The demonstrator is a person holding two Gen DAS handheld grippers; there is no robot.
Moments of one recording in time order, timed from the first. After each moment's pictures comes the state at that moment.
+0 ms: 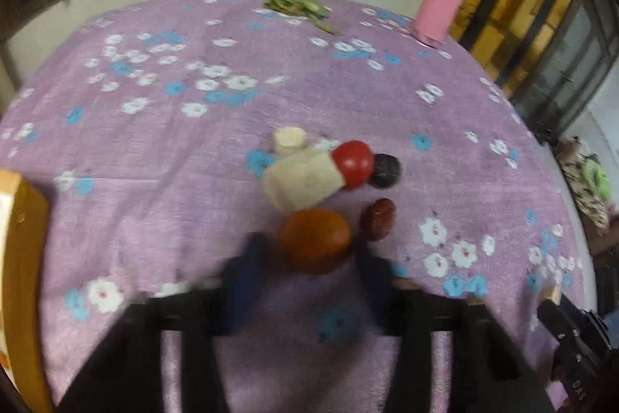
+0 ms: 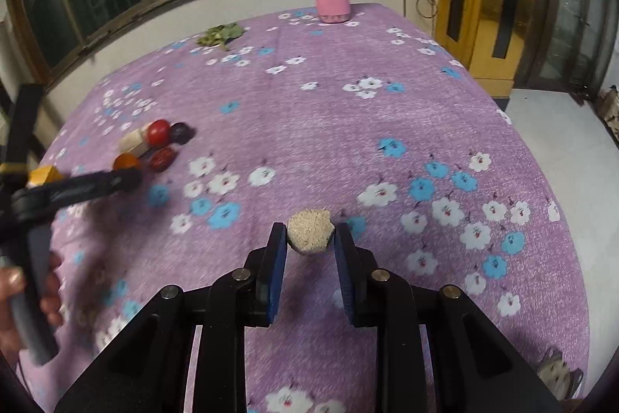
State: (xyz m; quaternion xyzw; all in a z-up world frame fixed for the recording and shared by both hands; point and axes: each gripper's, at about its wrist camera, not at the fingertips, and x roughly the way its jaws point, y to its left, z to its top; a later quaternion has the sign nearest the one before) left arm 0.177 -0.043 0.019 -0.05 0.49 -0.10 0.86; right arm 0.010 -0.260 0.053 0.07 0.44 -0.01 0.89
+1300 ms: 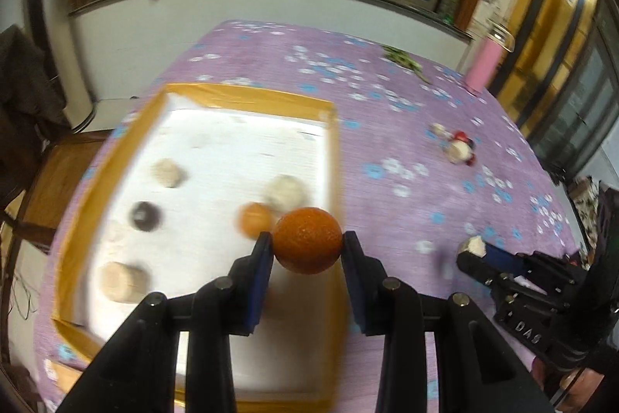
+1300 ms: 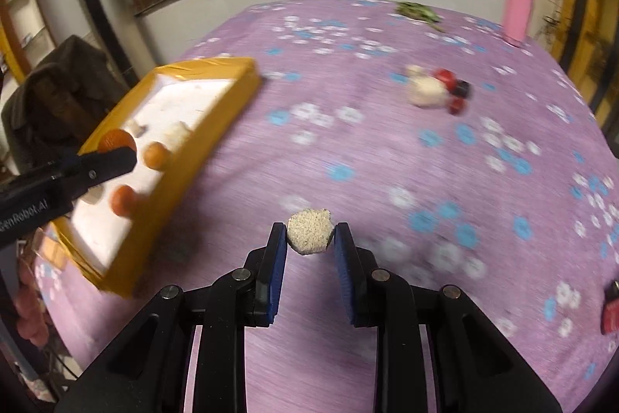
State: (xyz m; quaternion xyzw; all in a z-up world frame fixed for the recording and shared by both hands) left arm -0.004 0.197 0.079 -0.09 0.43 -0.02 0.90; right arm -0.048 0.000 0.070 -0.01 0.46 0.16 0.87
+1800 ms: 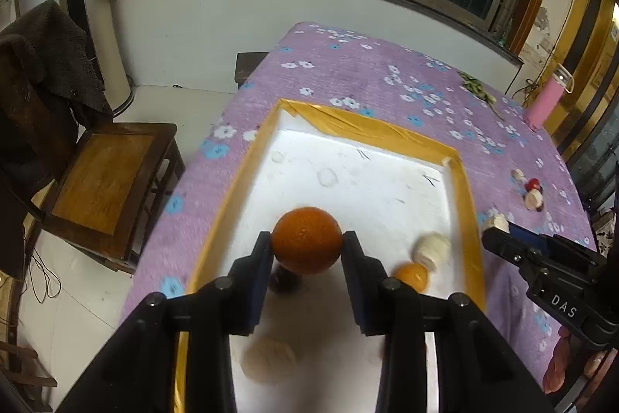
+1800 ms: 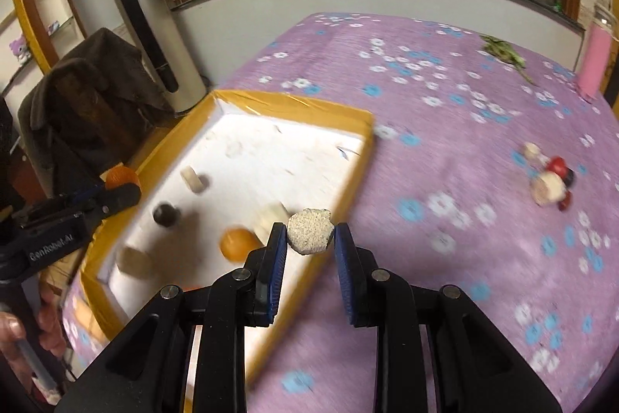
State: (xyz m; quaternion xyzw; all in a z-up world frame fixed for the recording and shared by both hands) left arm 0.038 0.310 0.072 -0.10 0.44 0.05 0.89; right arm 0.026 0.115 0.084 -0.01 0.45 0.22 0.86
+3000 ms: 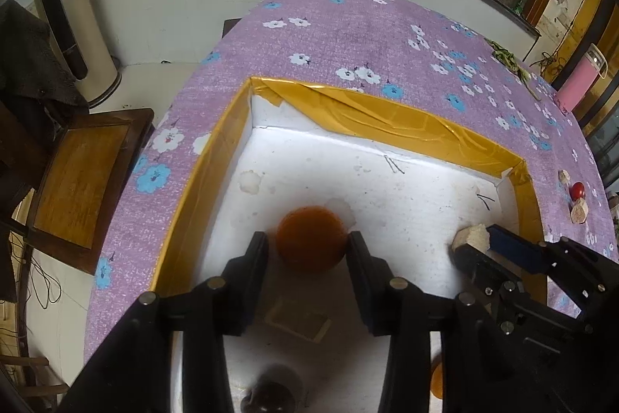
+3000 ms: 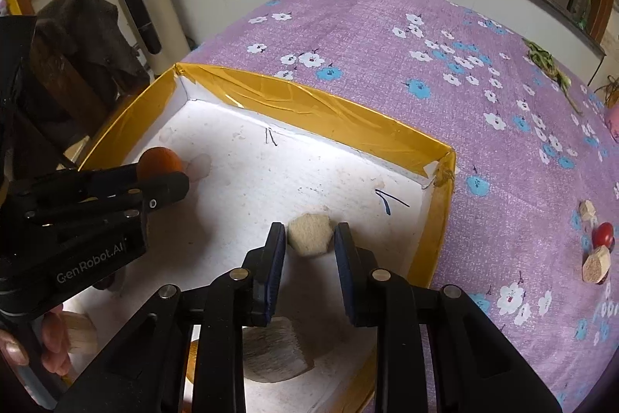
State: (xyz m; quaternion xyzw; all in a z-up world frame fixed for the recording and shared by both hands) left arm 0.131 0.310 0.014 -0.09 0.50 0.04 0.86; right arm 0.093 0.175 0.032 -0.09 0.49 0.19 0.84
